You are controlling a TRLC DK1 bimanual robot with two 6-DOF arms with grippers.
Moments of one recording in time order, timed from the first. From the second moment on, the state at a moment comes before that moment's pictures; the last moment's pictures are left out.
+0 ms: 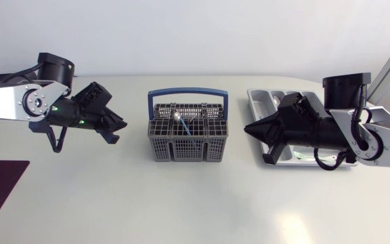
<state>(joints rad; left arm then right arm) -0.09 1.59 0.96 -0.24 0.36 0.65 0.18 1.36 0.67 0.06 -0.57 -0.53</state>
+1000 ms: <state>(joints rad) -0.14 1.35 0.75 -0.20 0.36 0.65 0.53 1.60 0.79 0.22 -0.38 -0.55</state>
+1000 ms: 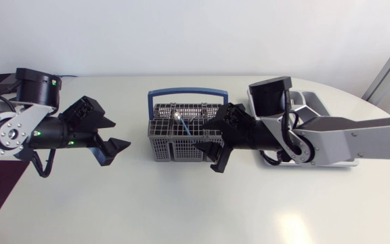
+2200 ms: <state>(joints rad) -0.14 1.34 0.74 -0.19 0.36 0.65 0.56 1.77 0.98 0.22 -0.38 -0.55</state>
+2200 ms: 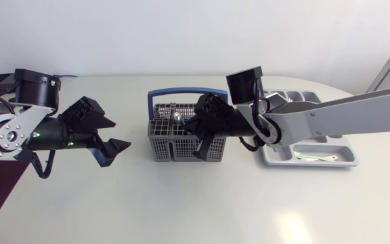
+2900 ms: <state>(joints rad) -0.14 1.30 0.74 -0.19 0.36 0.65 0.63 1.51 0.98 0.14 -0.38 -0.51</state>
